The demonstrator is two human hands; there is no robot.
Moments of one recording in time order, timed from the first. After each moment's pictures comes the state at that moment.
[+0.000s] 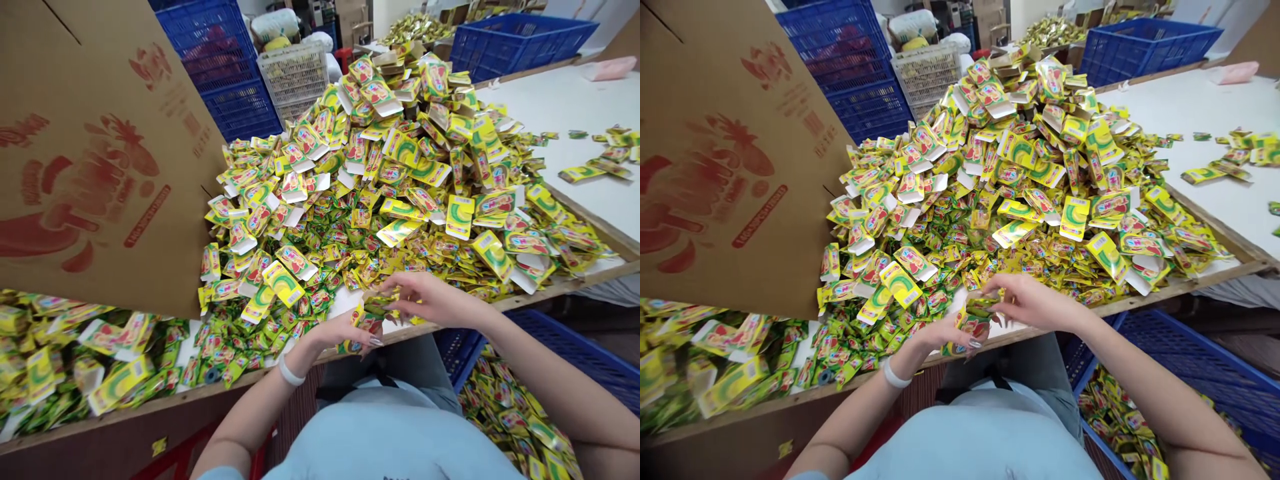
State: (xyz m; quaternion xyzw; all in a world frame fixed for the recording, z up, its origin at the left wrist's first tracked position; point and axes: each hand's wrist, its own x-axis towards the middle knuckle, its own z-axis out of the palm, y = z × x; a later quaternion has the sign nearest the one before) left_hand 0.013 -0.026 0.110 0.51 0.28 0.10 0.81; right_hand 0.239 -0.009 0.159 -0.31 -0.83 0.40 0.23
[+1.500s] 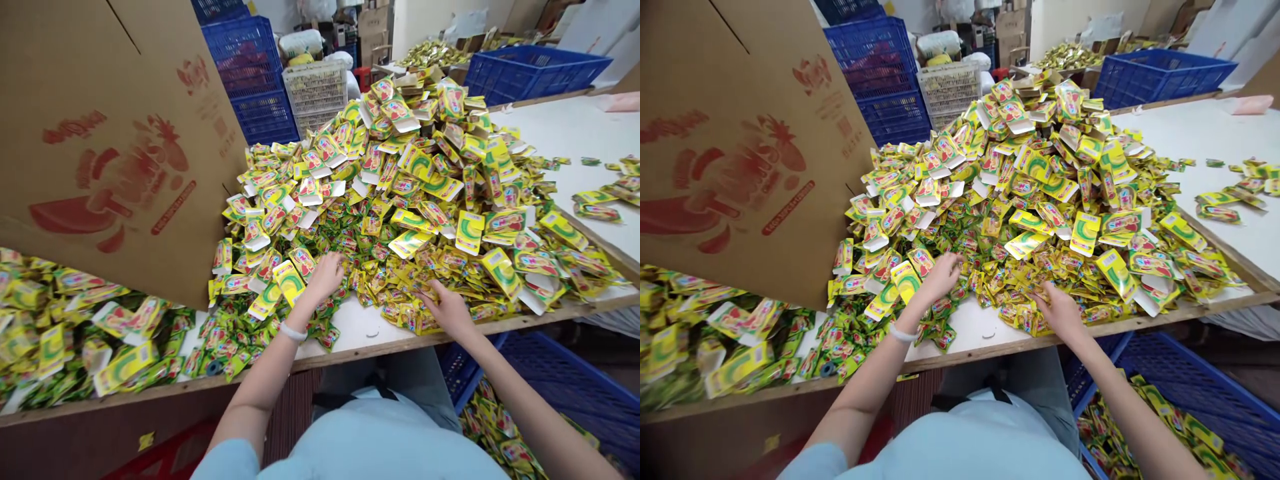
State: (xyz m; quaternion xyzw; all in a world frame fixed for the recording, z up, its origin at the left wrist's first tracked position) left_hand -0.040 0.064 0.072 0.80 0.56 0.20 0.11; right_hand 0.283 -0.004 0.033 -0.60 -0.74 0.13 0.27
